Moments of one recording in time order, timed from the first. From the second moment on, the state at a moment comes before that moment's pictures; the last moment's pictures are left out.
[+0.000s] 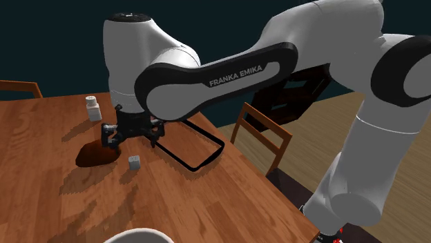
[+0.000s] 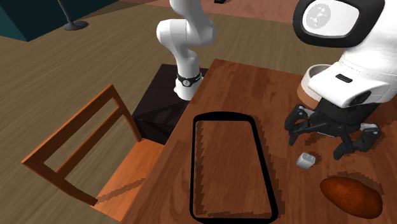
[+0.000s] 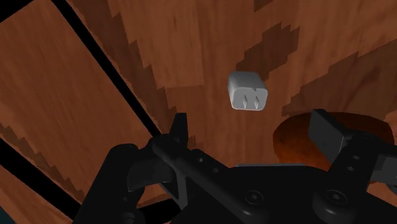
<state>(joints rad) 0.18 0.18 0.61 -1.83 -0.23 2.06 1.10</state>
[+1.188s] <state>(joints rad) 0.19 0.25 0.59 -1.85 -0.29 2.14 1.14</state>
